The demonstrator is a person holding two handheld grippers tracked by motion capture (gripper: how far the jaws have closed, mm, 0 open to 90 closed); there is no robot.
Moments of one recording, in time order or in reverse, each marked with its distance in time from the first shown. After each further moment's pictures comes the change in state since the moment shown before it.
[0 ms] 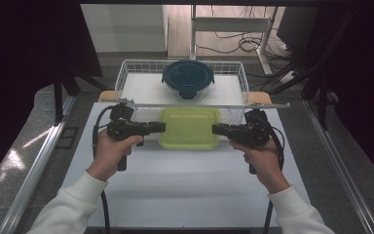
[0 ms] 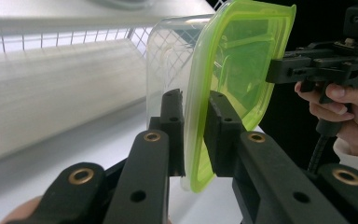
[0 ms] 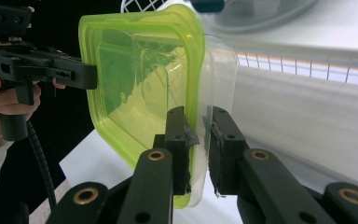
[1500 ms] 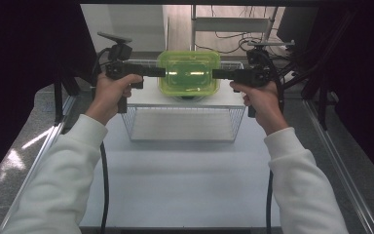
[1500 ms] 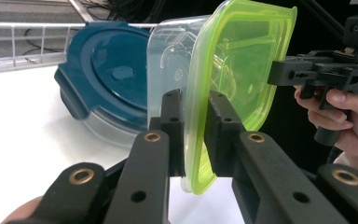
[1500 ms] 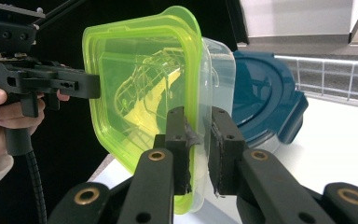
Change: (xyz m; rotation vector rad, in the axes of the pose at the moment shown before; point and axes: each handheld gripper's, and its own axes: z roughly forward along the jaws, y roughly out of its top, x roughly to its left) left arm 0.020 0.127 -0.006 -0.048 -0.006 0.013; right arm -0.019 0.129 0.009 -0.064 -0.005 0.003
